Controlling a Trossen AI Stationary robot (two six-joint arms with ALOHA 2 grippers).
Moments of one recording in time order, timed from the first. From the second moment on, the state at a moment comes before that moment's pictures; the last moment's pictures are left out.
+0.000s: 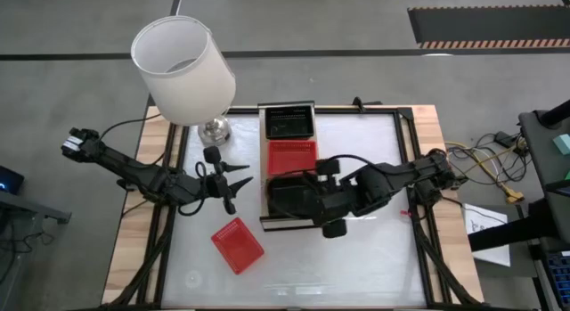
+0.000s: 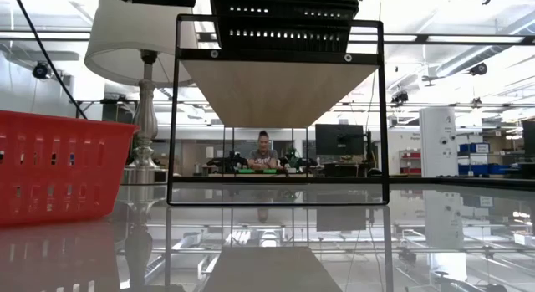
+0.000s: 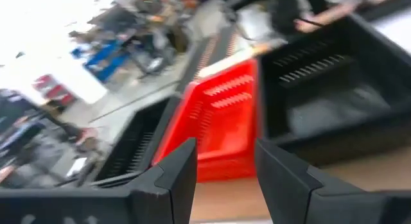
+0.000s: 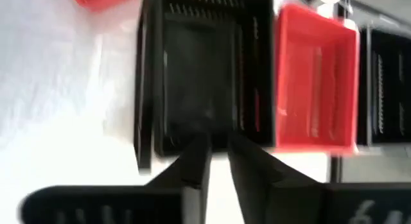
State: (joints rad) left arm -0.40 0.96 0.71 0.01 -0.80 0.35; right arm 0.36 1.92 2.26 -1.56 0.37 0.12
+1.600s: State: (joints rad) left arm -0.06 1.09 0.73 -0.08 -0.47 0.28; right arm -0.24 1.55 1.44 -0.89 0.02 -0.21
